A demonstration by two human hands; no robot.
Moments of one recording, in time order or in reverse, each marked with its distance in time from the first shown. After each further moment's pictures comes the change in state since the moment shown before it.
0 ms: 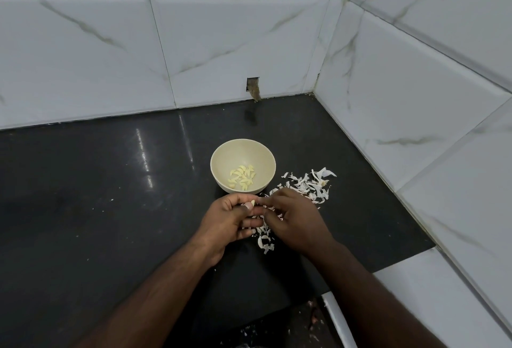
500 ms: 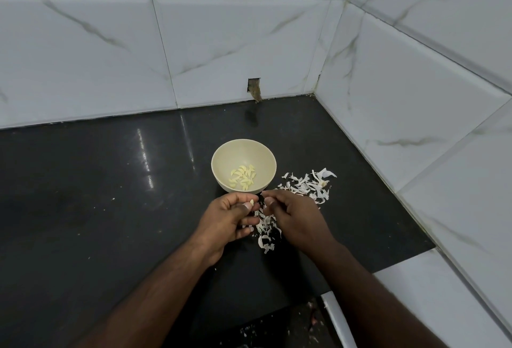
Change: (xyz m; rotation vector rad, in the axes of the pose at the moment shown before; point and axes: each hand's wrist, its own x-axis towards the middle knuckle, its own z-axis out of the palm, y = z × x) left_hand 0.001 -0.002 -0.003 -0.039 0.038 -0.002; right_hand 0.001 -0.003 -0.006 0.116 -0.040 0.142
